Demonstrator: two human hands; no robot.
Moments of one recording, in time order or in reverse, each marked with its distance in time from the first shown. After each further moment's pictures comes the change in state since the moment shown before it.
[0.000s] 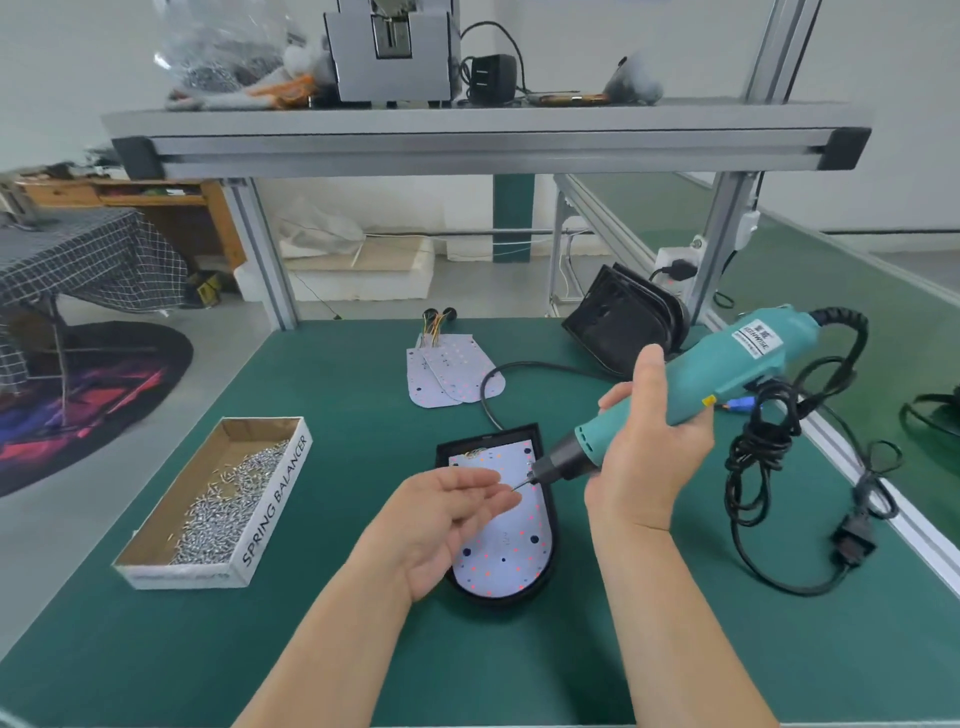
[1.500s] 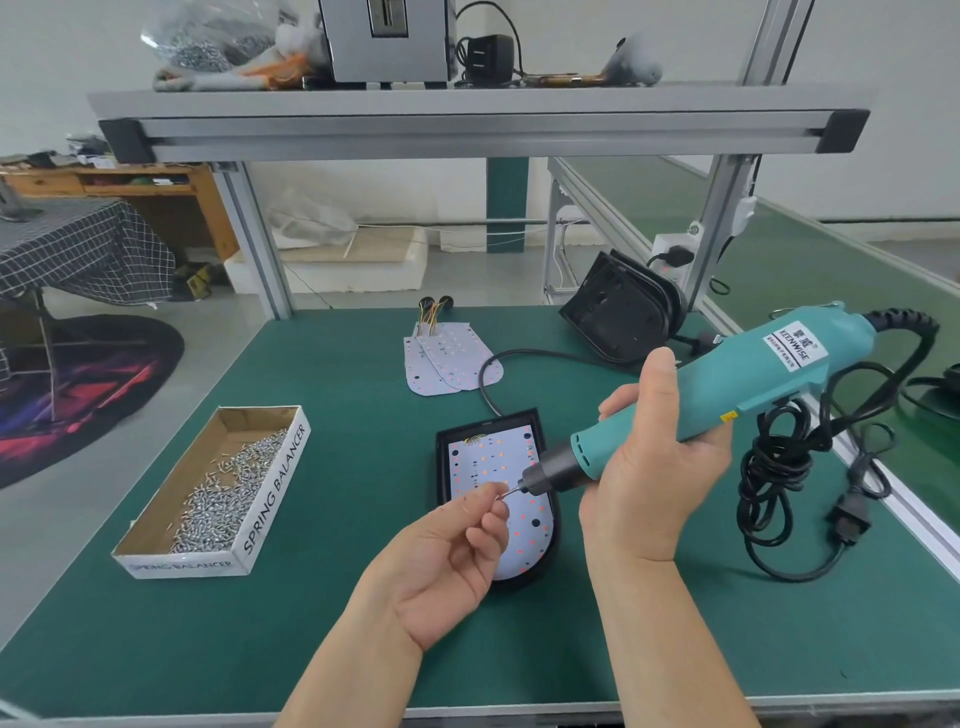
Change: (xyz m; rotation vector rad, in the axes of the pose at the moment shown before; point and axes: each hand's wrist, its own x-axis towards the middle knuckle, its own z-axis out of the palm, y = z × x) left_hand -0.025 -0.023 -0.006 -0.529 -0.110 -0.297; right_hand -0.035 -0.022 -0.006 0.004 -0.012 -0.079
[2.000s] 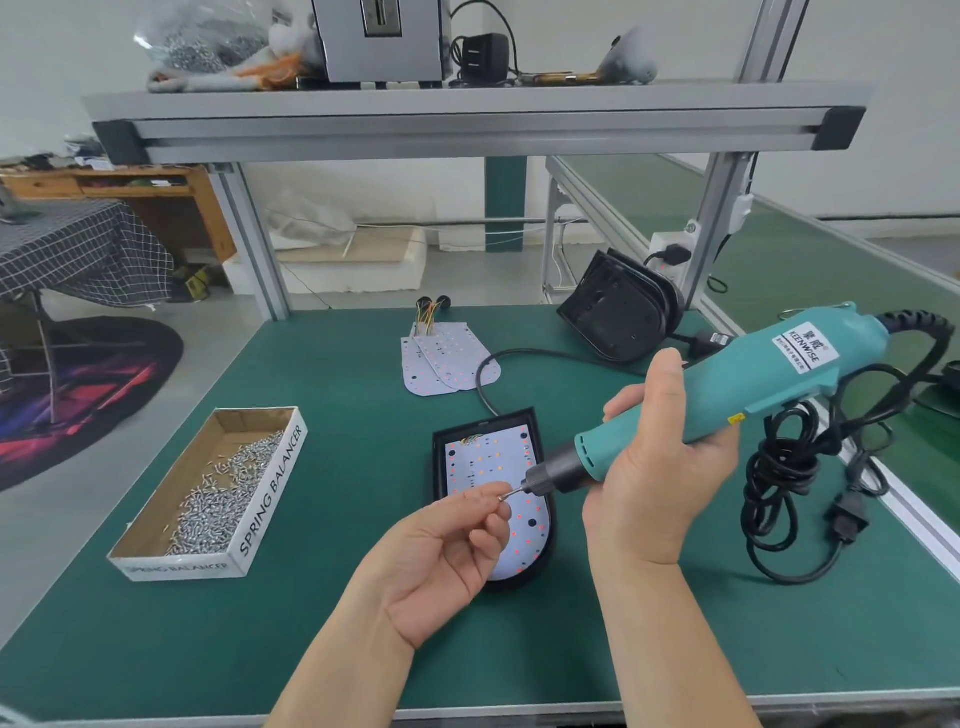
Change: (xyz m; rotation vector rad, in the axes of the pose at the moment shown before) left_hand 0.000 0.003 0.000 0.103 -0.038 0.023; right_hand 0.002 -0.003 -0.004 0.026 0.012 -0.020
